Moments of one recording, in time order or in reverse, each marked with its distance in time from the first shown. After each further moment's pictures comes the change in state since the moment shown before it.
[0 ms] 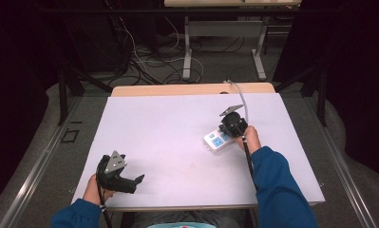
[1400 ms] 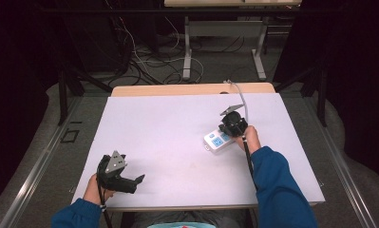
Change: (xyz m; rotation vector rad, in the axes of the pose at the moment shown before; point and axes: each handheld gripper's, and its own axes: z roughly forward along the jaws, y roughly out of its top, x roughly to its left) left arm 0.000 0.000 0.002 0.001 0.000 0.000; right arm -0.002 0.000 0.001 -0.005 0.001 0.014
